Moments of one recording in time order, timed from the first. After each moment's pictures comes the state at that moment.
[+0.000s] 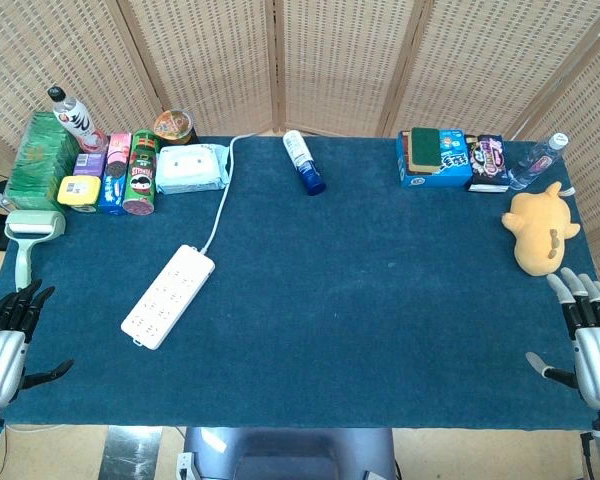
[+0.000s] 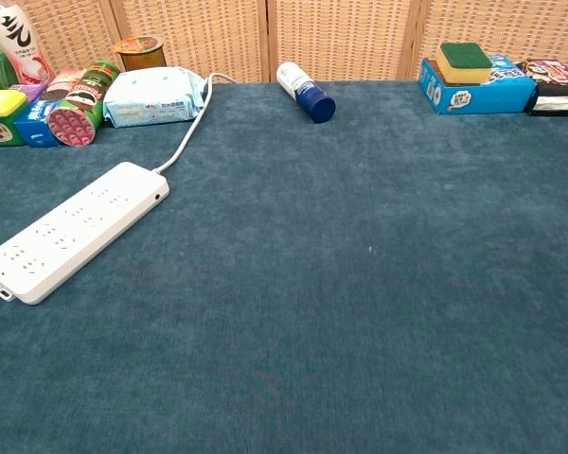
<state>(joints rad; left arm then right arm) -0.05 -1.10 0.00 -1.78 1.53 1.50 0.06 0.04 -0.96 0.09 -1.84 -1.52 1.55 -0.09</state>
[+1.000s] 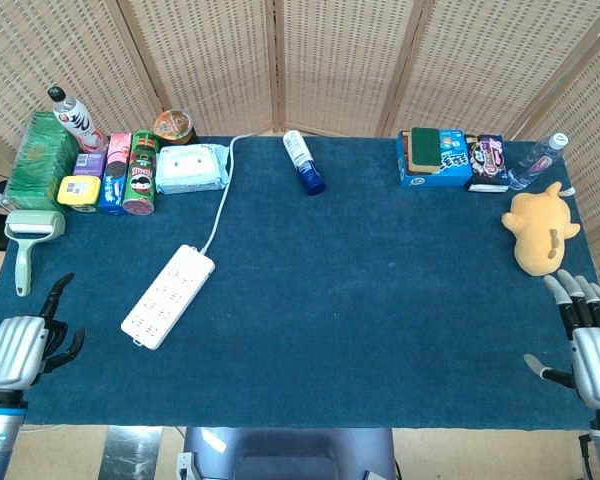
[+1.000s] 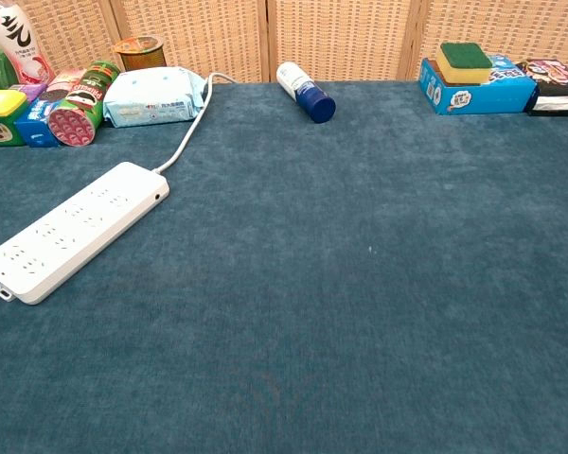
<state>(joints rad) -0.12 -1.20 -0.06 -1.74 1.50 1.43 -0.03 0.05 -0.96 0.09 -1.85 -1.51 1.53 -0.08</state>
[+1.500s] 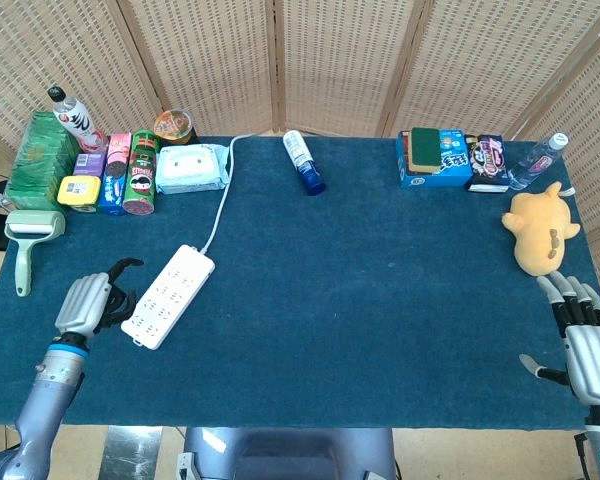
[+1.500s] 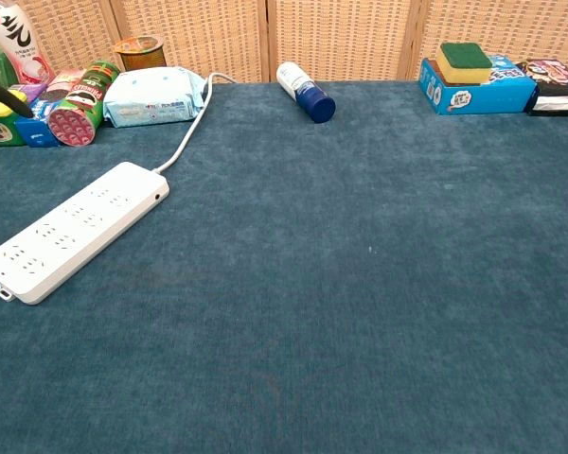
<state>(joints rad) -0.37 -1.27 -0.23 -1.83 1.07 1.12 0.14 0.07 -0.97 0.09 -1.84 -1.48 1.48 -0.08</state>
